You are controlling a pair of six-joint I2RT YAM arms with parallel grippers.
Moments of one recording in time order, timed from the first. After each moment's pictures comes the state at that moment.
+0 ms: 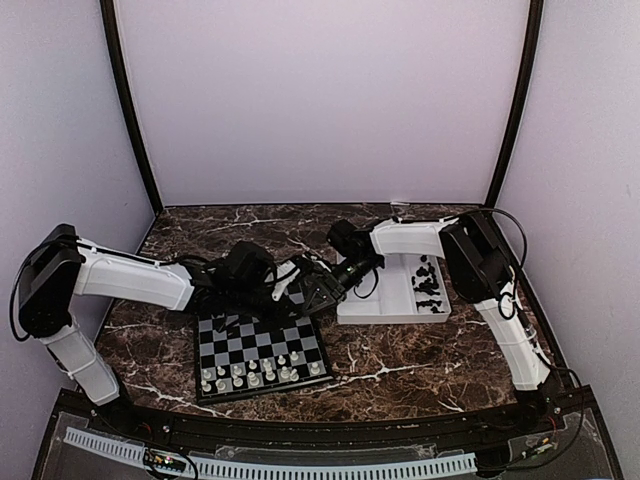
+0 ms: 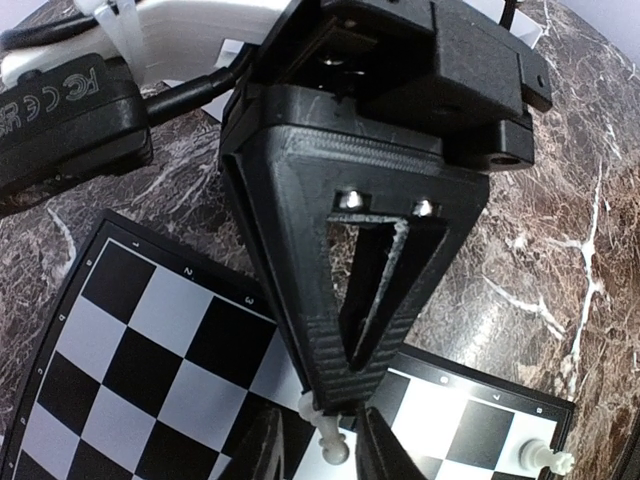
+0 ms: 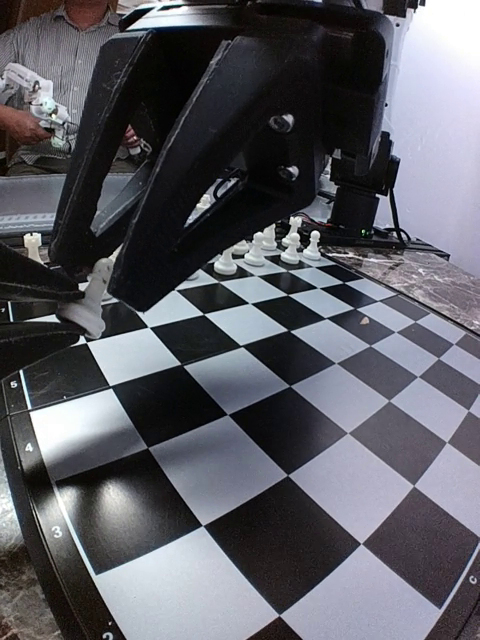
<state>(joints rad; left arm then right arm) -0.86 1.64 0.89 -0.05 0.09 -0.03 0.72 2.47 1.93 -0.84 -1.20 -0.18</state>
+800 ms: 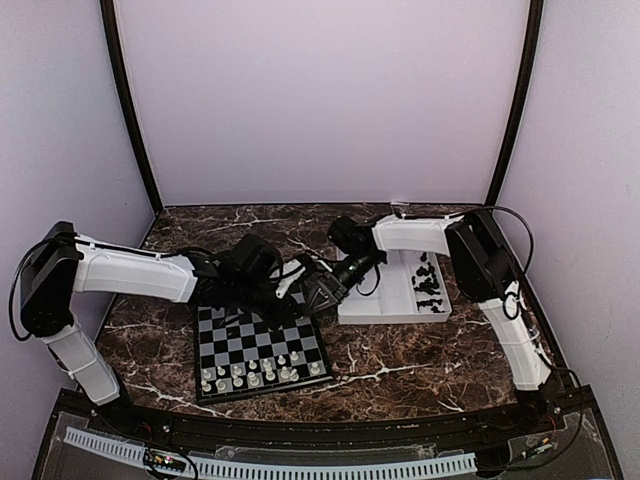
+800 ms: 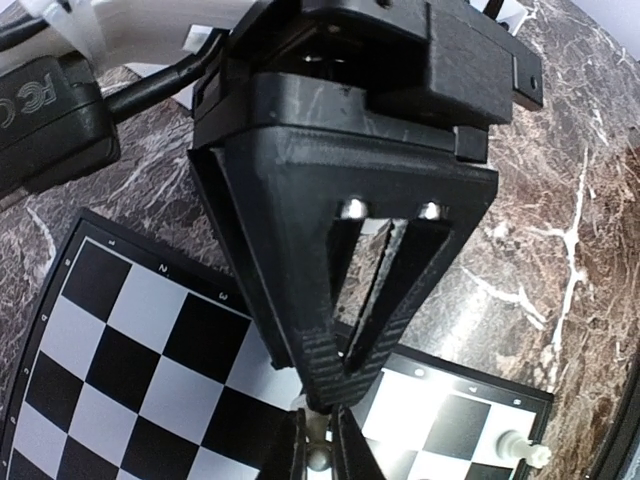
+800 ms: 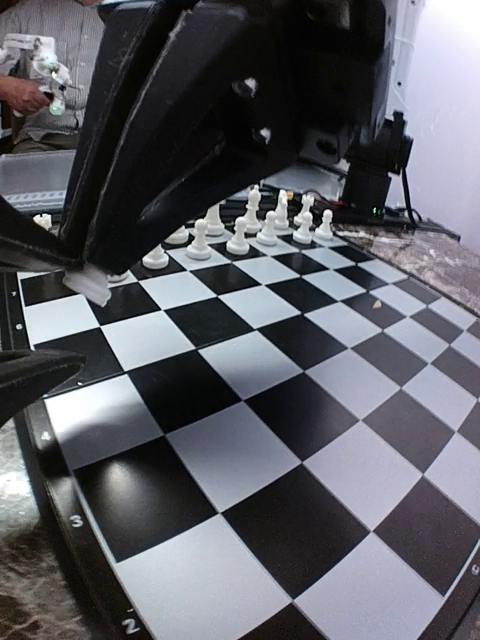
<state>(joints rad) -0.86 1.65 0.96 -0.16 0.11 -0.03 0.72 2.44 1.93 -0.89 -1.12 -0.24</state>
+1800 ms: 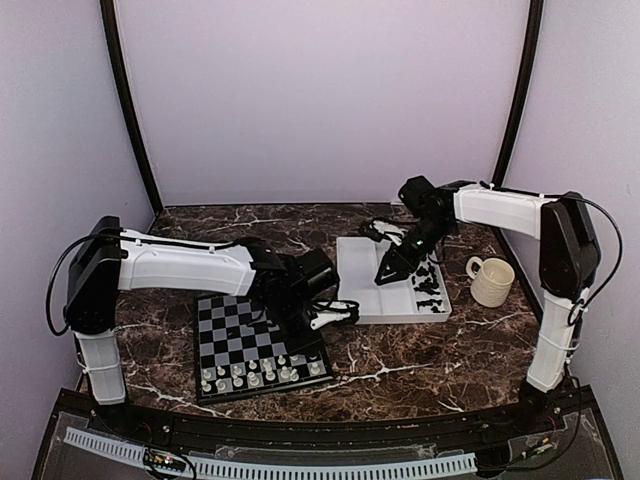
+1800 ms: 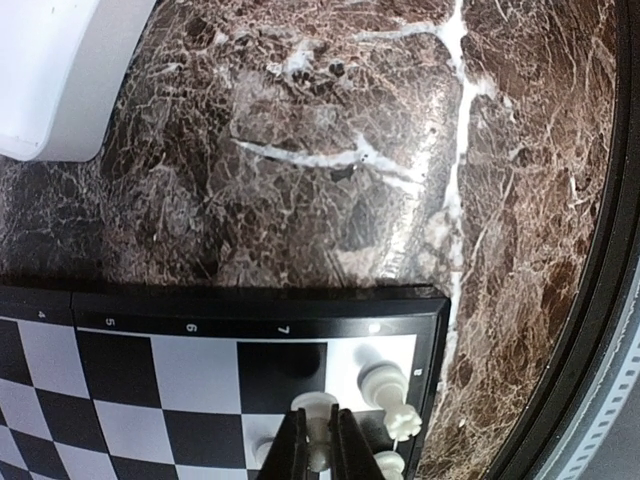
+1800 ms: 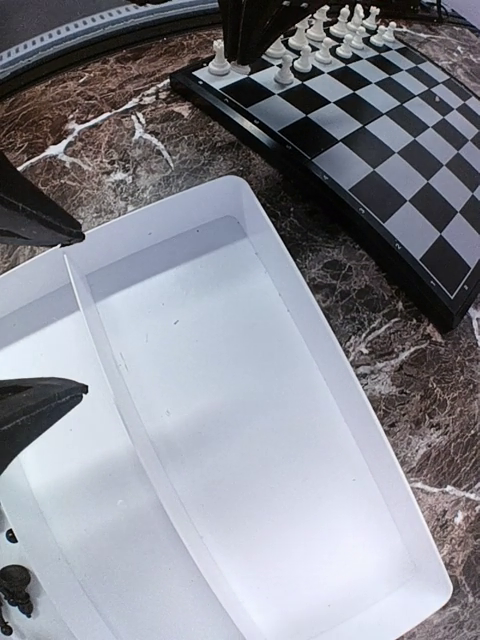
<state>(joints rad) -1.05 1.92 1.42 -0.81 0.16 0.17 0.50 1.91 1.52 -0.88 -0.52 -0.49</state>
